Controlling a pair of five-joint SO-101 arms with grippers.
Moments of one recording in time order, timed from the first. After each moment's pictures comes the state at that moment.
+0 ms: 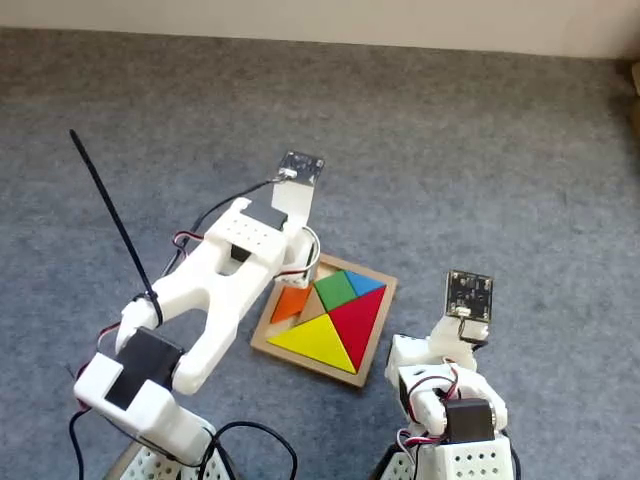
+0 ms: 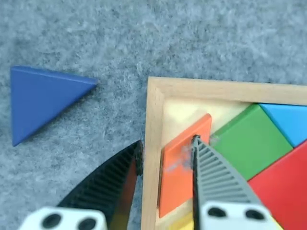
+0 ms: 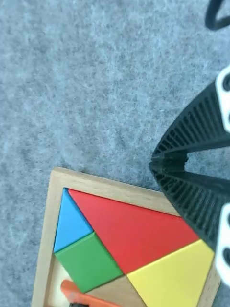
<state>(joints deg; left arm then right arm) 20.2 6.4 26.6 57.8 15.5 -11.9 -104.6 96.0 71.2 -12.4</state>
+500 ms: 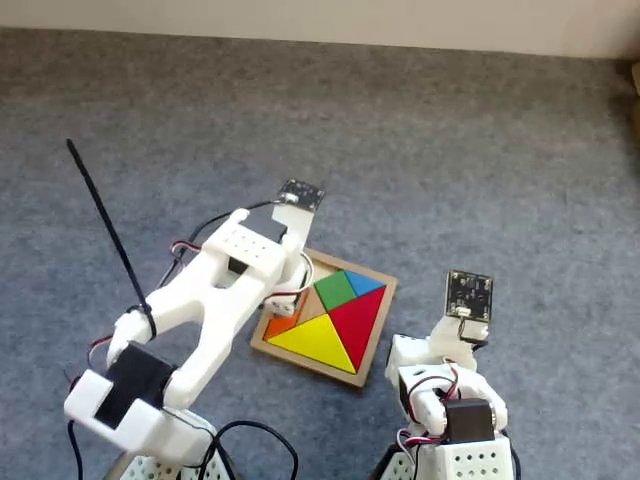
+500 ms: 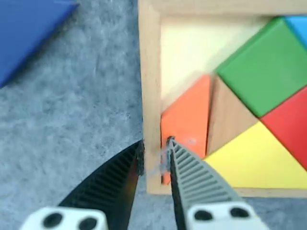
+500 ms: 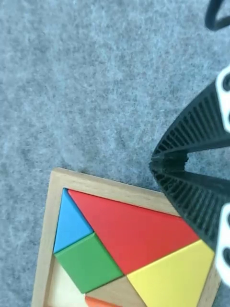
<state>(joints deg) 20.6 0.7 31.6 67.7 13.1 -11.9 -104.6 96.0 71.2 -12.4</state>
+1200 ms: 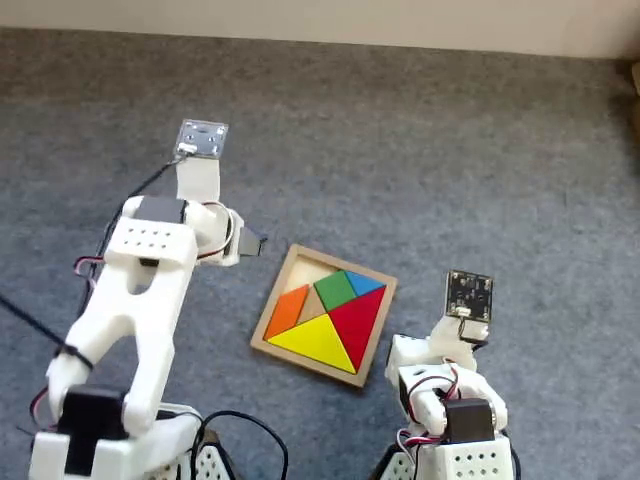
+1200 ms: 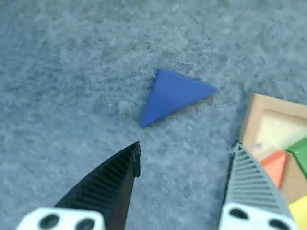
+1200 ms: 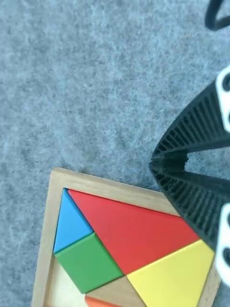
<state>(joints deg) -0.6 -12.9 33.5 59.4 3.7 -11.9 -104.6 96.0 71.2 -12.4</state>
